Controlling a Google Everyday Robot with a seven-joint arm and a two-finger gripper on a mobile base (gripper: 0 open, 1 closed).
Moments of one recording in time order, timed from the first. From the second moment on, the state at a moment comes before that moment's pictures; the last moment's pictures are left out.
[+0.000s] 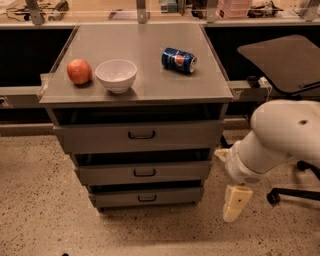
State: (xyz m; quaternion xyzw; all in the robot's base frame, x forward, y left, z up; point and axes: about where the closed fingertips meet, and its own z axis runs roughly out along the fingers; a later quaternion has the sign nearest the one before) arm 0.425 -0.182 0.716 -0.67 0.73 0.04 0.13
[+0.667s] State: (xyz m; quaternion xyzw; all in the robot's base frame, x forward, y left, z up) arm 0.398 -0.167 0.488 -0.69 0.72 0.05 0.03
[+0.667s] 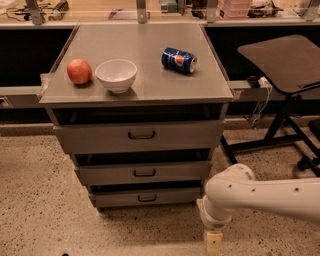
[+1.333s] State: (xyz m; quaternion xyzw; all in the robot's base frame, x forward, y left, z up) arm 0.392 -0.167 0.455 -0.70 0.71 0.05 0.02
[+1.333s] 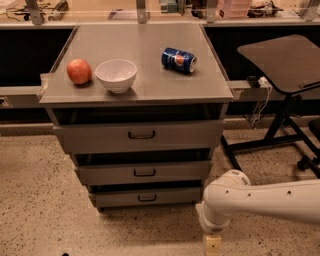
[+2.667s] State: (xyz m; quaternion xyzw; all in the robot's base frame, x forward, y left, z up) arm 0.500 -0.152 0.304 -0.72 0.68 0.10 0.12
